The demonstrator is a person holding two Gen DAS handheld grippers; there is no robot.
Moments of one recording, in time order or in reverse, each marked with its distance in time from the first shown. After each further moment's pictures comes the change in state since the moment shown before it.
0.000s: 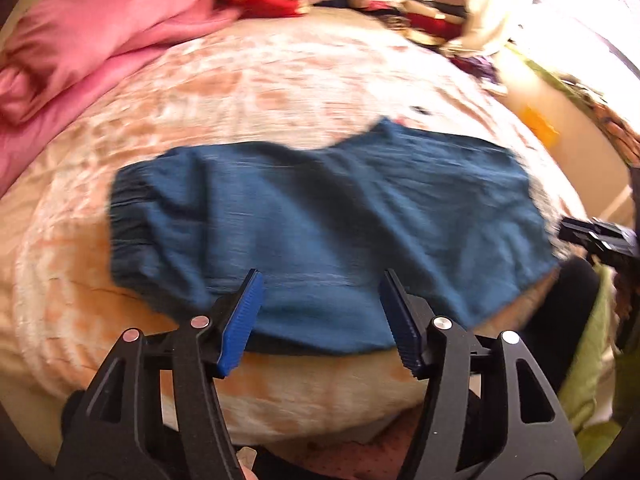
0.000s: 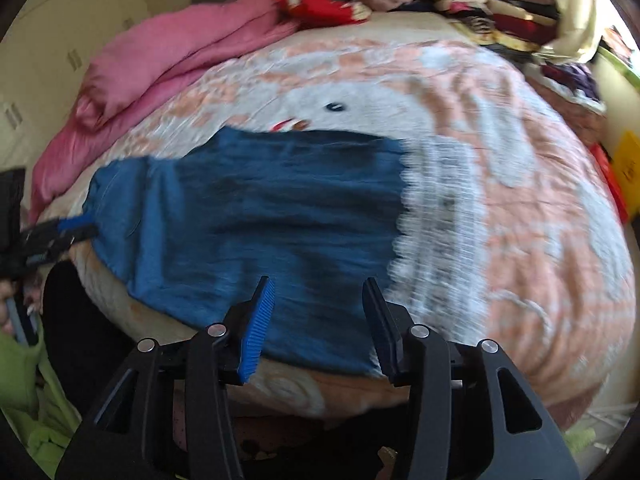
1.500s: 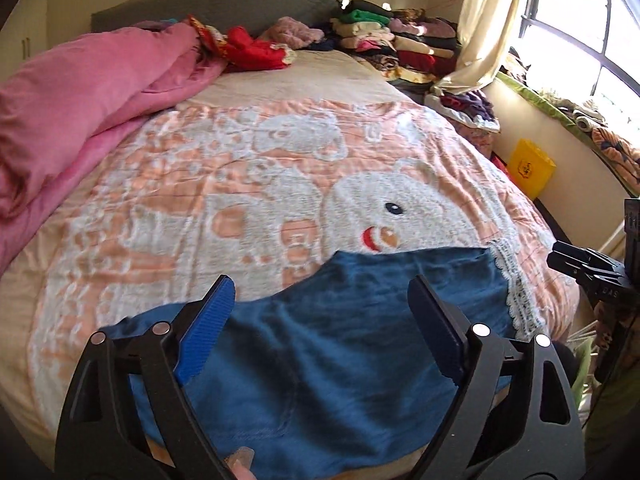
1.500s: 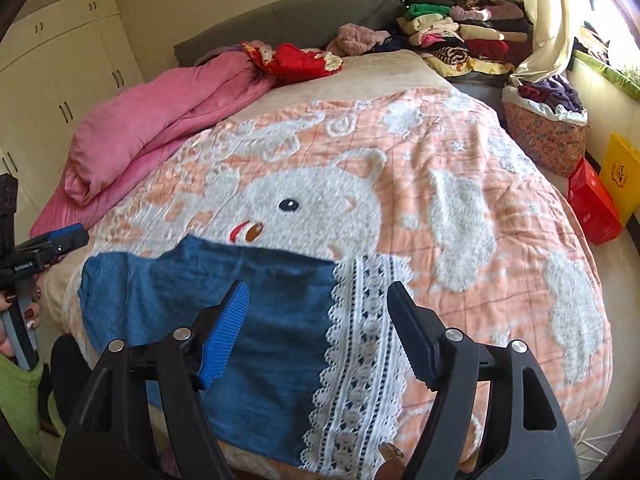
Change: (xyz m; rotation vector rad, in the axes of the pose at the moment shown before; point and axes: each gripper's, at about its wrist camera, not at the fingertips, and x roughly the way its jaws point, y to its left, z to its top) left arm -0.008 -0.069 0.119 0.033 -0.140 -0.026; right arm -0.031 -0.069 0.072 0.095 -0.191 -0.015
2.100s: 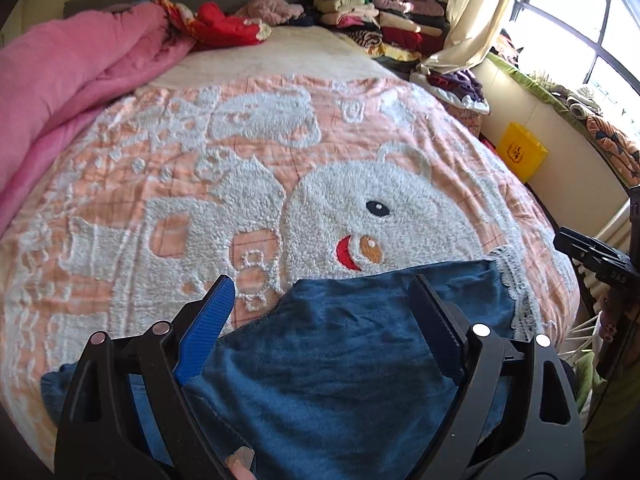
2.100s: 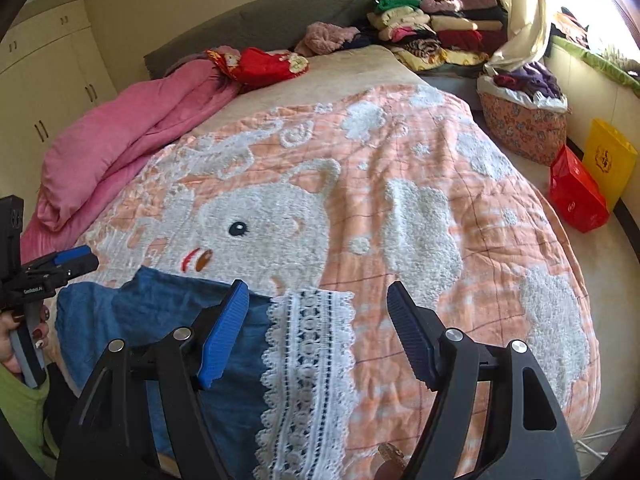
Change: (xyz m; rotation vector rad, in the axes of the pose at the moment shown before) left arm 0.079 -0.015 0.024 0.014 0.091 -0.066; right arm 0.027 -0.047 0.024 0.070 0.018 -0.066
